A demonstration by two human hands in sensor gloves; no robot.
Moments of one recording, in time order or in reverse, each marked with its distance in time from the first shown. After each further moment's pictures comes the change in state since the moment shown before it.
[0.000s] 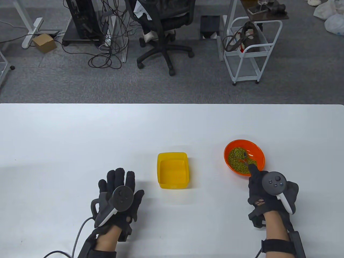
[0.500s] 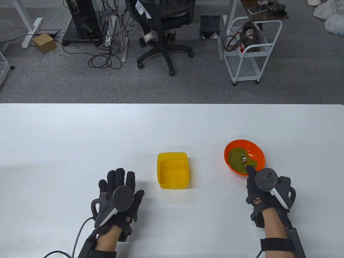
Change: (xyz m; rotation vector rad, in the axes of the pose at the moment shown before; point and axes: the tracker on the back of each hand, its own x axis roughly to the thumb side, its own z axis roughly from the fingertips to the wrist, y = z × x) left_hand 0.000 0.000 0.000 -0.002 0.000 -0.002; right_hand 0.015 -0.002 -0.004 0.055 0.005 0.151
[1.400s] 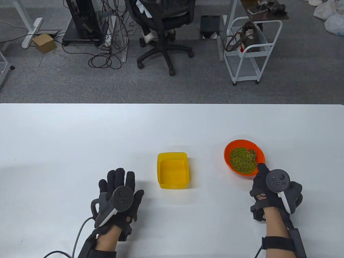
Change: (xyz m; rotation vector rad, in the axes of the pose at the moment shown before) left_hand 0.000 0.000 0.000 0.012 -0.002 -0.002; right_hand -0.021 -0.009 0.000 -0.193 0.172 -0.150
